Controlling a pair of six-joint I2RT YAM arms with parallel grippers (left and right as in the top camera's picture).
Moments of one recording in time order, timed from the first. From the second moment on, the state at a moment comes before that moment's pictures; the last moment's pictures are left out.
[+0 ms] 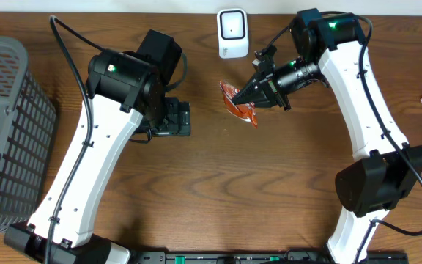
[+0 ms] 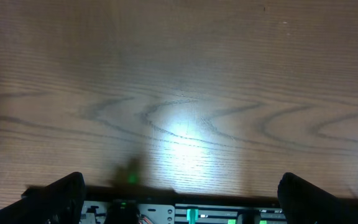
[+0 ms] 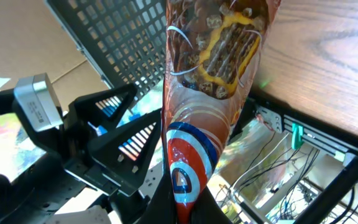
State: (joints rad) left arm -0.41 1.63 1.86 -1.68 -0.03 -0.44; right arm 0.25 2.01 2.04 -1.68 -1.11 0.41
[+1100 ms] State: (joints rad) left arm -0.41 1.63 1.86 -1.68 -0.03 -0.44; right arm 0.42 2.32 2.04 -0.24 0.09 0.74
